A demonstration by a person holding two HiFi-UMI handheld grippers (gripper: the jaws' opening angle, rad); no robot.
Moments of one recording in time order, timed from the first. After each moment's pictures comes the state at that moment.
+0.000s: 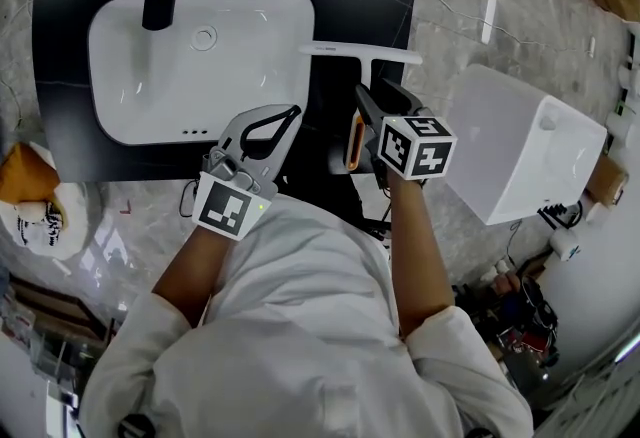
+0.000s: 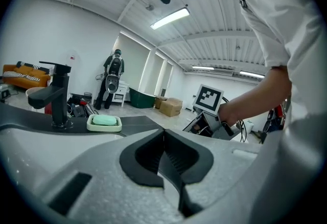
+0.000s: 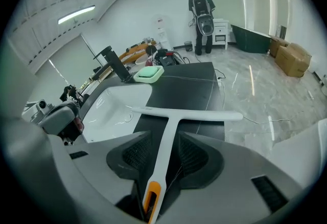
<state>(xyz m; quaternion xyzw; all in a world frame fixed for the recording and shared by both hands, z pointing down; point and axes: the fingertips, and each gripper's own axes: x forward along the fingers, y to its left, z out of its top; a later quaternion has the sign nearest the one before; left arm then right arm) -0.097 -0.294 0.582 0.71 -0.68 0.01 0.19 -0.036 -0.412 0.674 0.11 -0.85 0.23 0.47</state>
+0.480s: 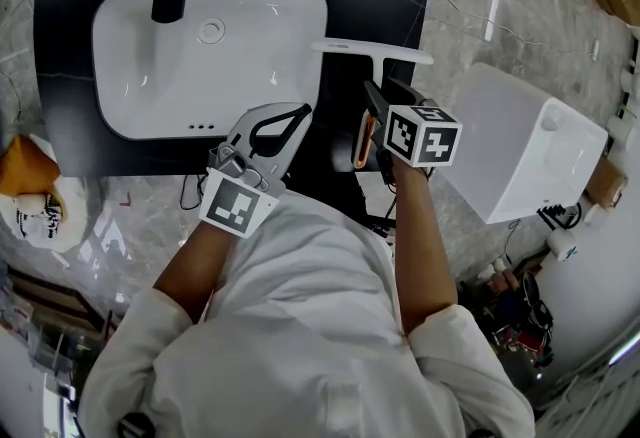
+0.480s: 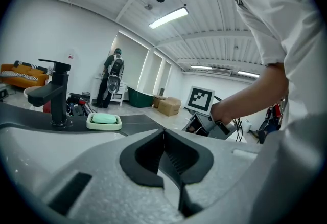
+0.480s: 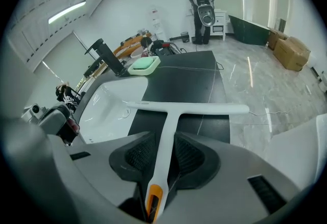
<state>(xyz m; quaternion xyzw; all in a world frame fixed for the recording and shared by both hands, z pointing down) -0.099 -0.293 0.584 0.72 -0.67 0.01 0.18 -0.038 -0.409 0.691 0.11 -0.82 0.25 0.51</state>
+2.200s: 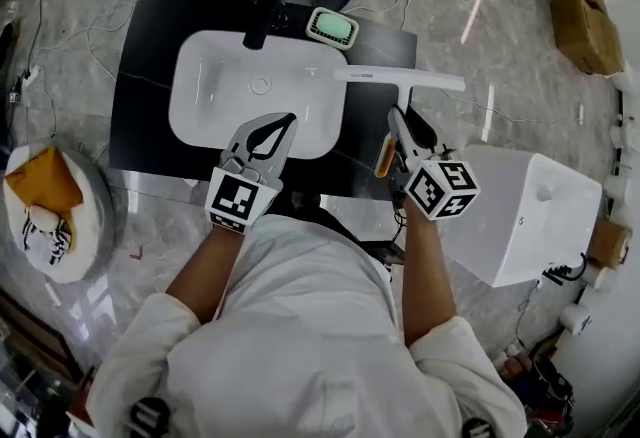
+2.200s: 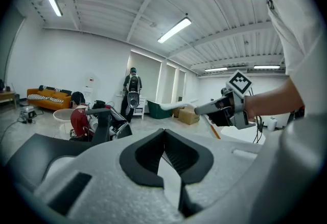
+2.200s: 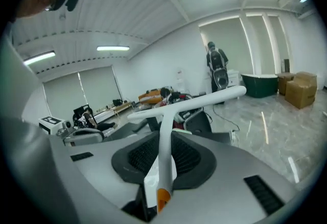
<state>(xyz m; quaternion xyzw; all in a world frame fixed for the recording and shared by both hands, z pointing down) -0.144 -0.199 0.493 0.64 -0.76 0.02 0.11 -0.068 -0.361 0.480 0.09 -0.96 0.15 0.21</state>
